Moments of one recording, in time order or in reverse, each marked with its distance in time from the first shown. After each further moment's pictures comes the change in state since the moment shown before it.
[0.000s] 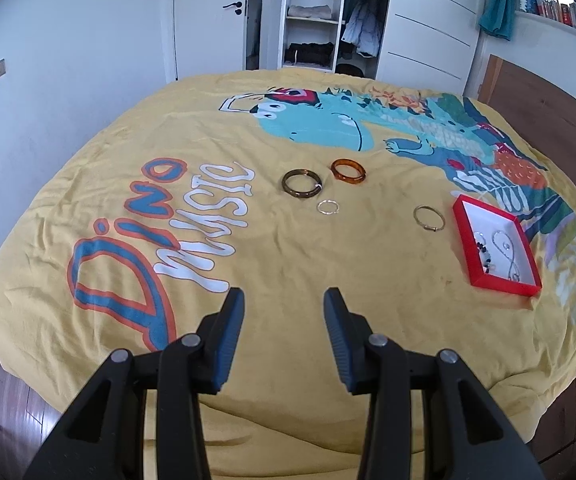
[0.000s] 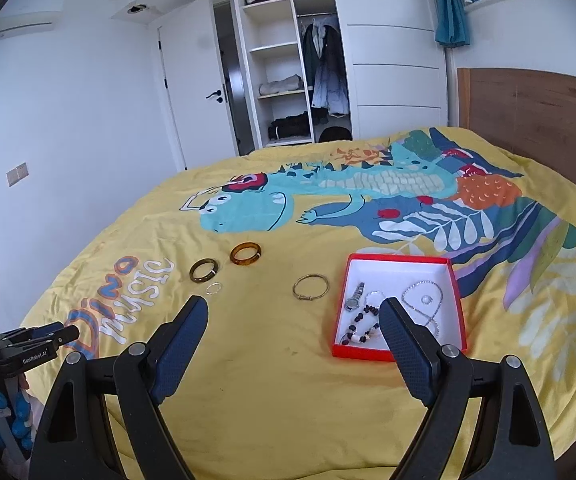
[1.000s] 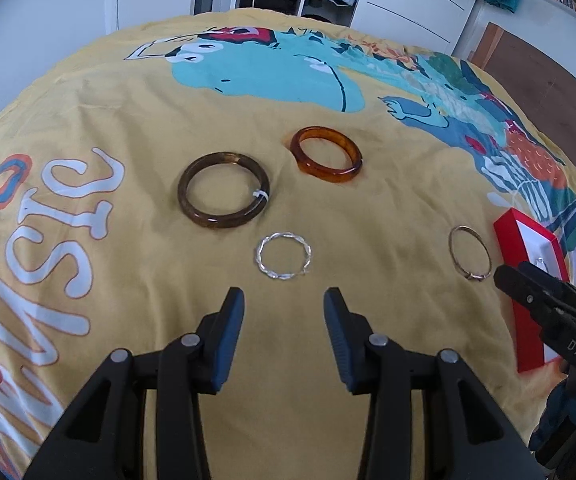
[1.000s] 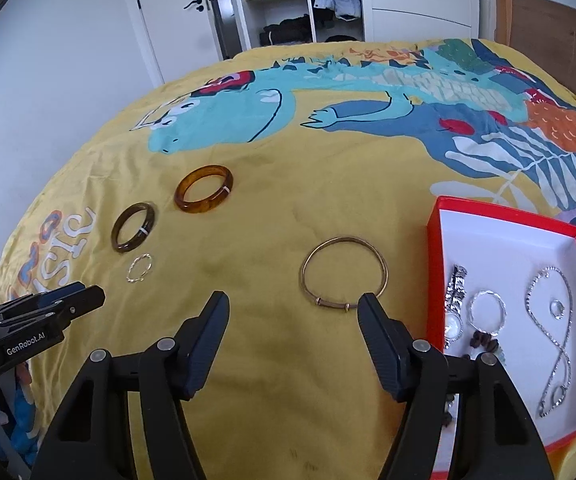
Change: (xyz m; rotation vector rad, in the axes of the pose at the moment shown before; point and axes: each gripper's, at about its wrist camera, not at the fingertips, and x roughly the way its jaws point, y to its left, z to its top) left arm 0.262 -0.049 0.090 0.024 0.164 -0.167; right arm 0.295 0.009 -0.011 0.002 0.311 -0.023
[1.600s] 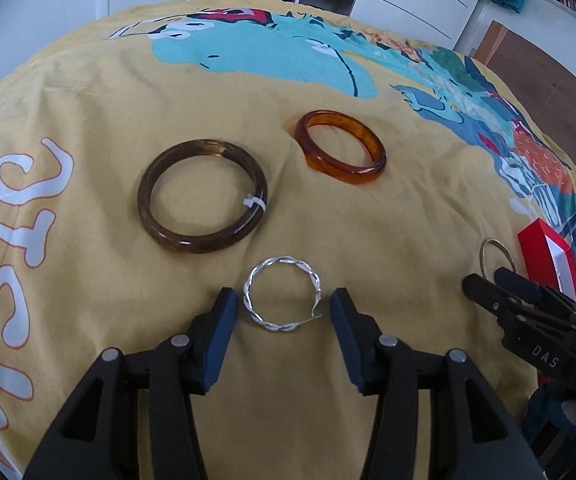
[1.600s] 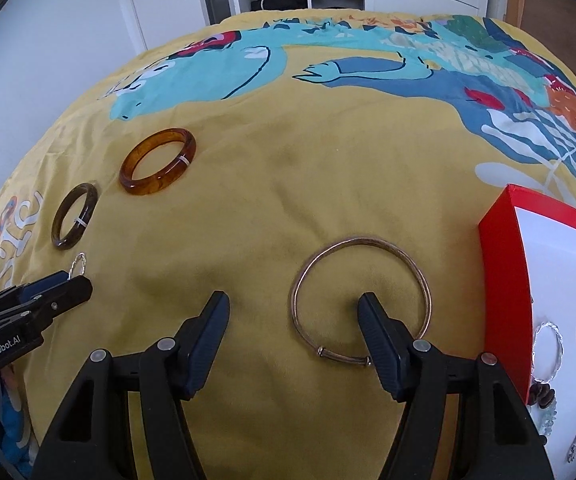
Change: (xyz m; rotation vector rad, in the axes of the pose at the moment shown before) left arm 0.054 0.008 0.015 -0.007 0.017 -0.044; right arm 0.085 0.000 0.013 -0.018 0.101 -0.055
